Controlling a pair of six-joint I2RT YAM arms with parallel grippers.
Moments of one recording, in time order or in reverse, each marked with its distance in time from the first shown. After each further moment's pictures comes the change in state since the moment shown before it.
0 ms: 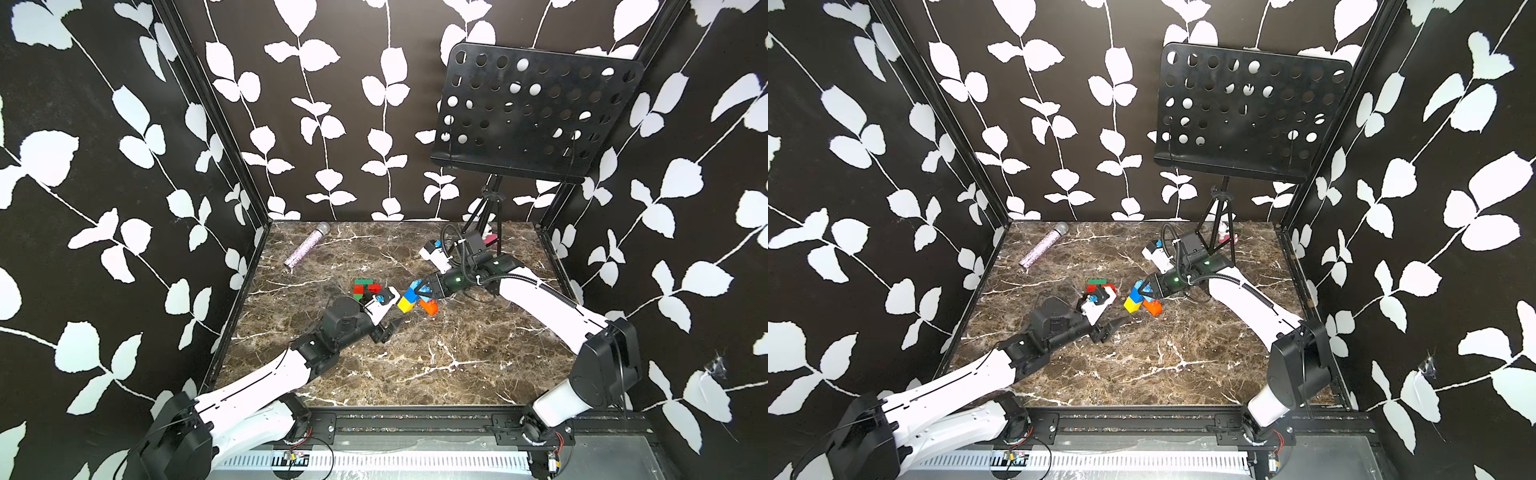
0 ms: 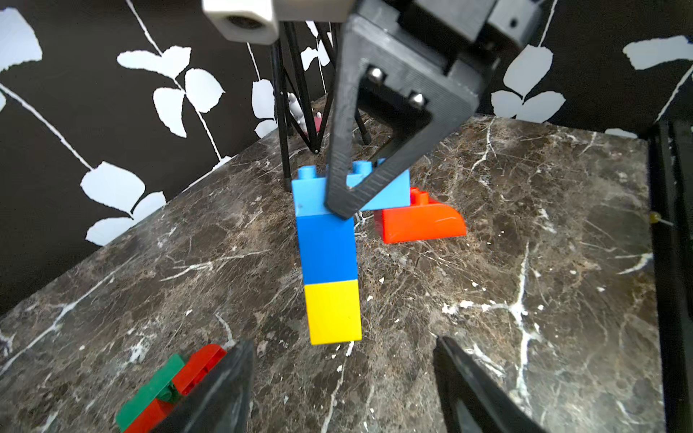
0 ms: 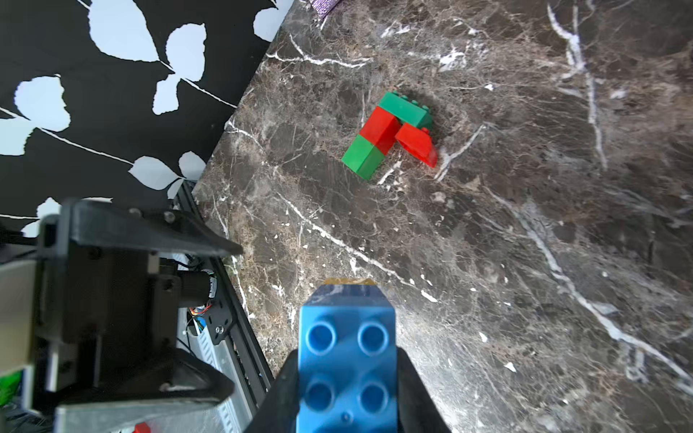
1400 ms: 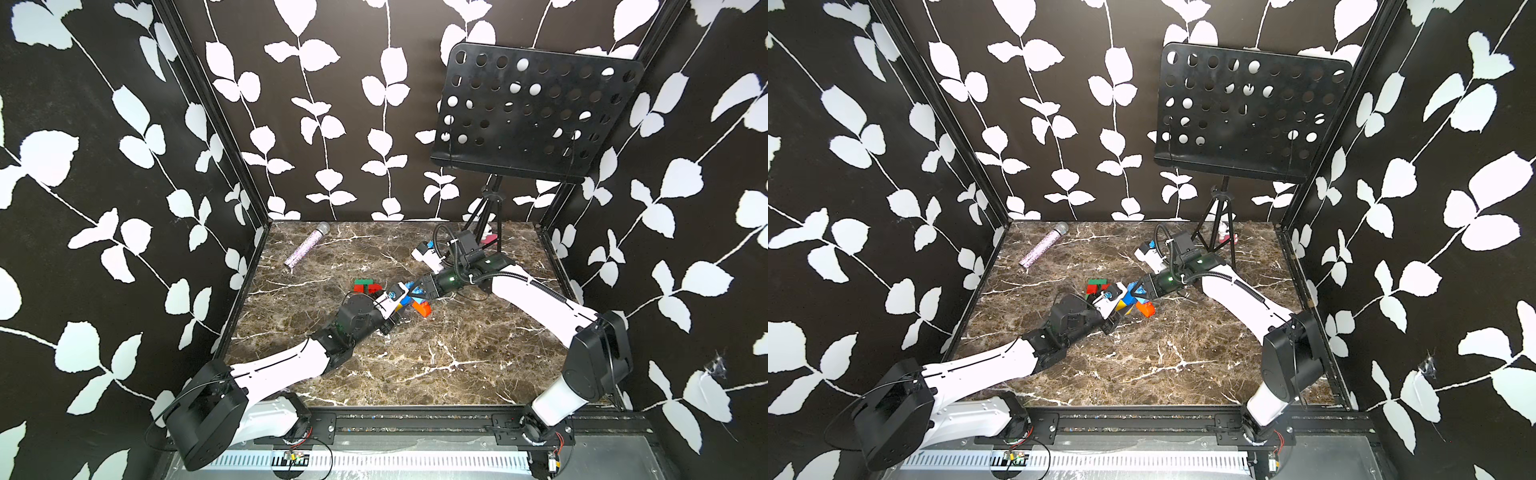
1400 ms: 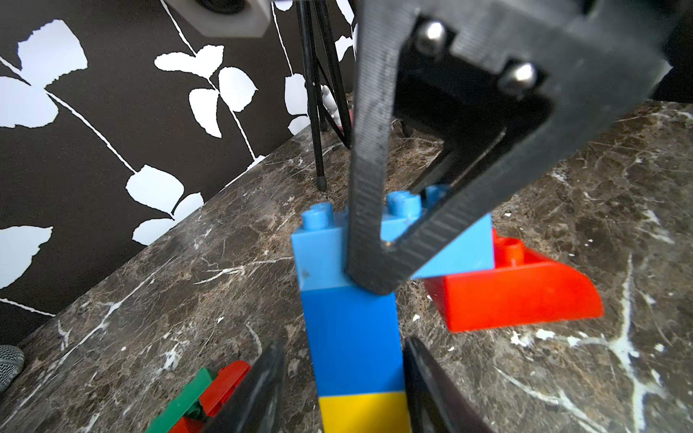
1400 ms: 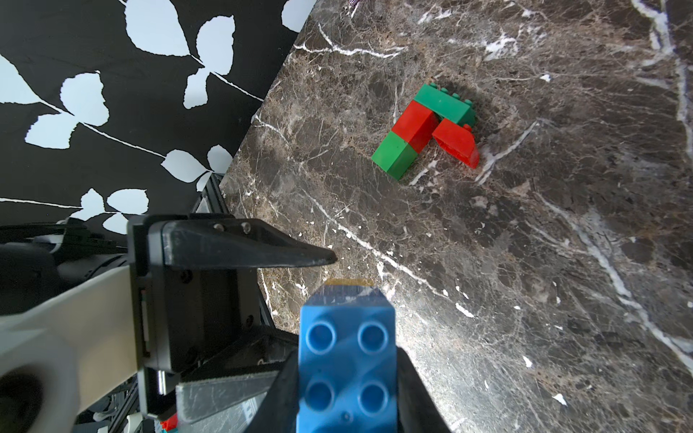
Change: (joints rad) left arm -0.016 0.186 0.020 0.171 -0.153 0.017; right arm 0.034 0.049 0.028 0.018 -0.064 0.019
